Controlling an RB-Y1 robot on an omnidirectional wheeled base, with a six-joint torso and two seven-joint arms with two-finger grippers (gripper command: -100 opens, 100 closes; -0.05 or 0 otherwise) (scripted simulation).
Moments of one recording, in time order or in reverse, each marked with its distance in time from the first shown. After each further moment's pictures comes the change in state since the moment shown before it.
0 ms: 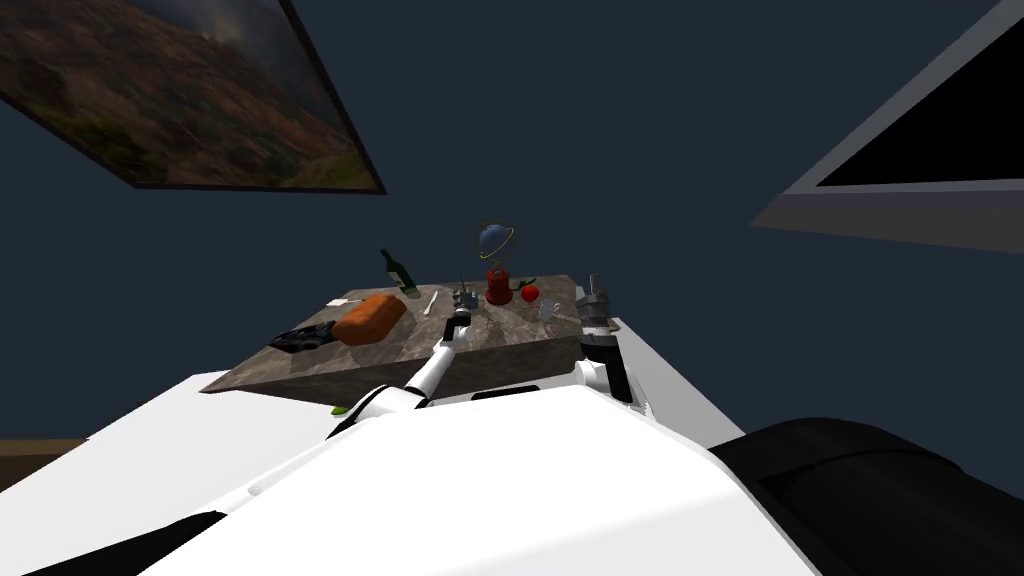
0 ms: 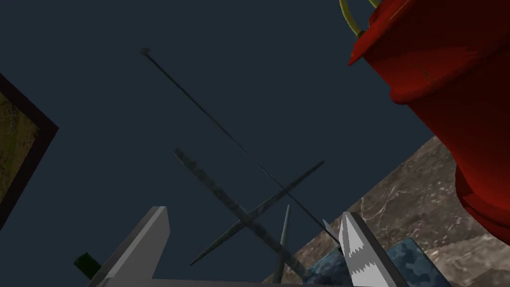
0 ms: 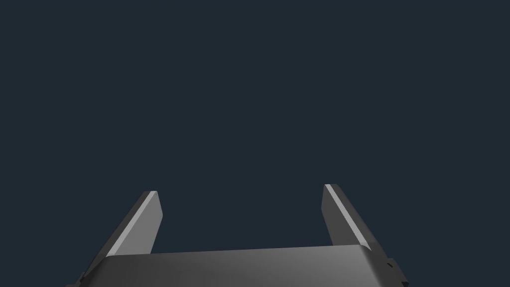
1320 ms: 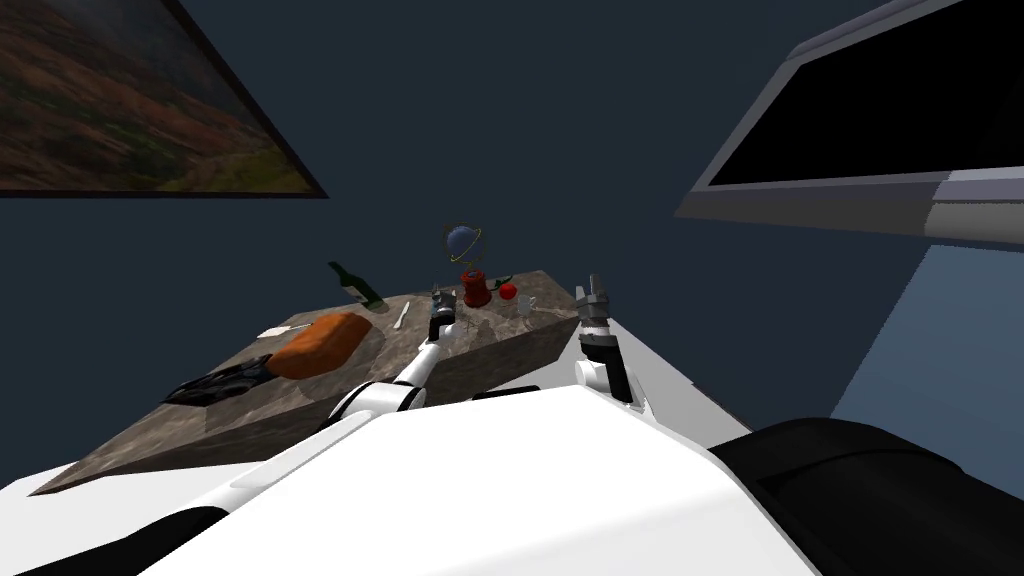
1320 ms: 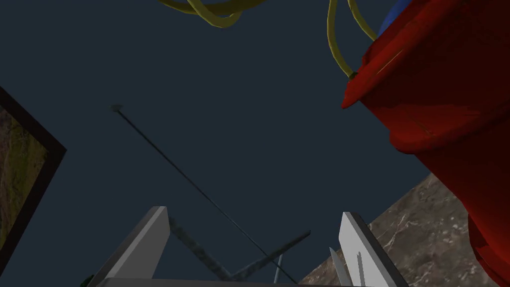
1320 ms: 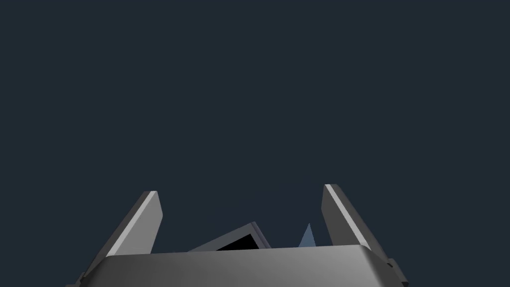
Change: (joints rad) left arm -0.047 0.072 0.135 0.124 0.014 -0.084 0.003; right arm 0.000 0.000 -0.001 0.000 0.000 0.000 0.000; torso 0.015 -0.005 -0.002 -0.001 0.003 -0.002
